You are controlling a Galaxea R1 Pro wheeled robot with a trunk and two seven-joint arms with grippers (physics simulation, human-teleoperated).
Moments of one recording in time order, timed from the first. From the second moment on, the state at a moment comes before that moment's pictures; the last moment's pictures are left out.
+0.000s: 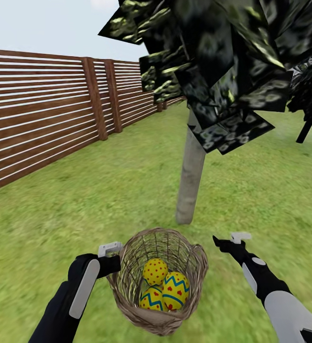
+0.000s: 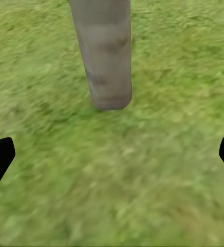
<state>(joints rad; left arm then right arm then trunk) -0.38 -0.09 -0.07 -1.38 0.49 1.00 0.41 -0.71 -0.13 -0.25 -0.47 0.07 -0.10 0.28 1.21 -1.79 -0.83</state>
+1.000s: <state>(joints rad) -0.38 -0.09 -0.07 -1.38 0.49 1.00 0.41 -0.71 -0.13 -0.25 -0.47 0.07 -0.10 0.28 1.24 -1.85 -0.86</state>
